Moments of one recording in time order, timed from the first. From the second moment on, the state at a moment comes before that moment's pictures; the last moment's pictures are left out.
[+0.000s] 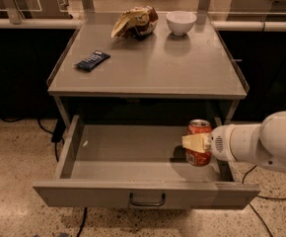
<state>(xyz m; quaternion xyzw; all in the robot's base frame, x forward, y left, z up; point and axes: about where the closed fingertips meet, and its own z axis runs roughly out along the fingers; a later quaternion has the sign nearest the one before) 0.494 -0.163 0.742 -0.10 0.92 0.19 0.33</state>
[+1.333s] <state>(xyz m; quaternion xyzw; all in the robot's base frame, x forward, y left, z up) 0.542 -0.135 0.682 -0.09 0.94 0.21 0.27</state>
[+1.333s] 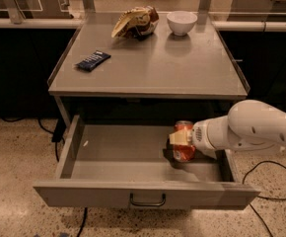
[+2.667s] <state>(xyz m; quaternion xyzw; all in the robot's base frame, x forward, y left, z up) 0.551 -0.128 0.632 -0.06 0.94 0.24 0.22</state>
